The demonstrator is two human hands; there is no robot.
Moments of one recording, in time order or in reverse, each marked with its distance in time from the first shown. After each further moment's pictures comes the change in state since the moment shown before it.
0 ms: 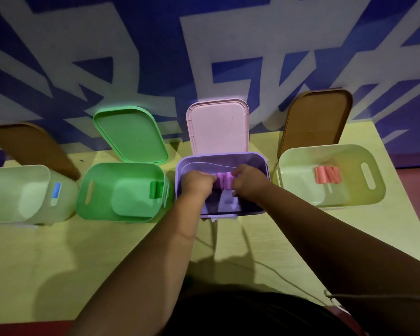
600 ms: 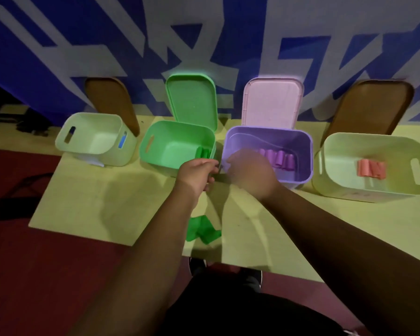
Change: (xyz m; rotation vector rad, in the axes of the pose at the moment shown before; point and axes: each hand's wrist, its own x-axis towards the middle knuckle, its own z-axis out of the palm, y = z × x) left_hand -0.143 -0.079 -0.119 -0.420 0.093 0.141; right_hand -0.108 -0.045 0.093 0.360 0.047 -0.352
